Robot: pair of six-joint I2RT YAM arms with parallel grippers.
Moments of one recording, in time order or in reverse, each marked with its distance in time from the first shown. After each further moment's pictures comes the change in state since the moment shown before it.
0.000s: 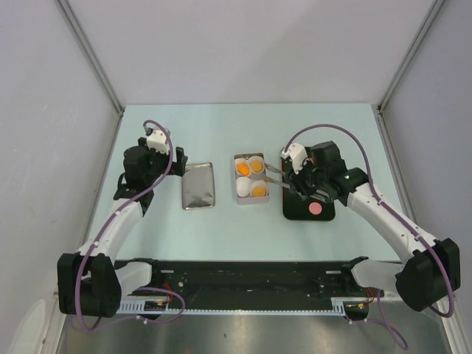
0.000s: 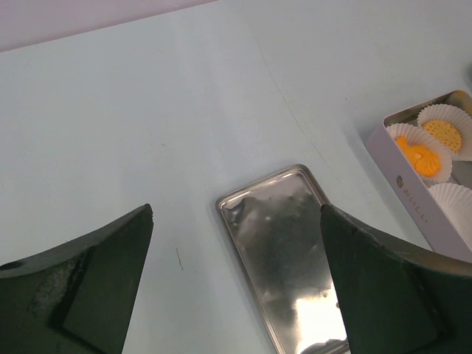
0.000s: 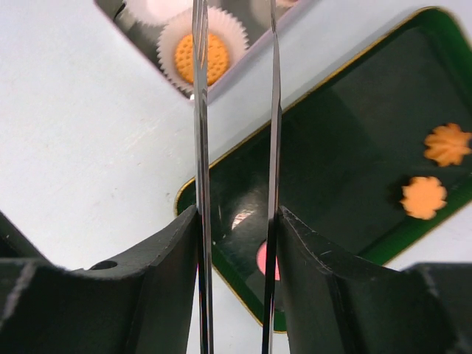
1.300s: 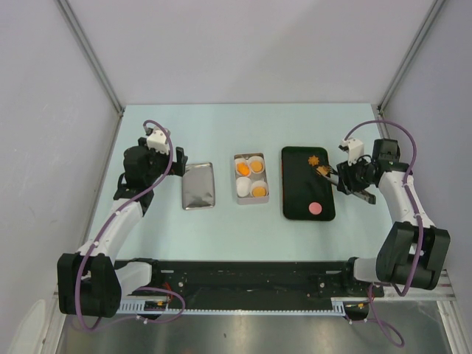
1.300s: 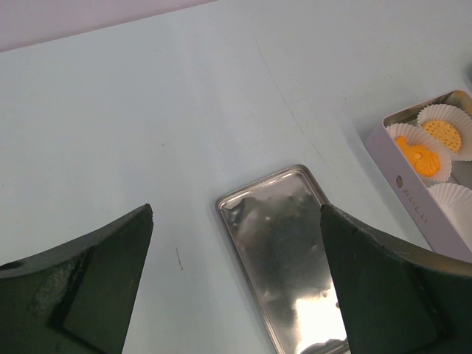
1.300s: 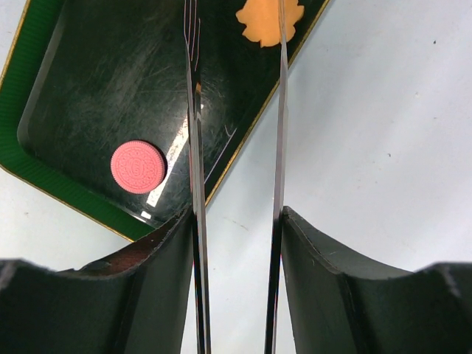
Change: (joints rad) left arm 0.000 0.000 0.000 0.000 0.001 0.000; right arm -0.658 0.111 0.000 -0.113 -0.178 -0.201
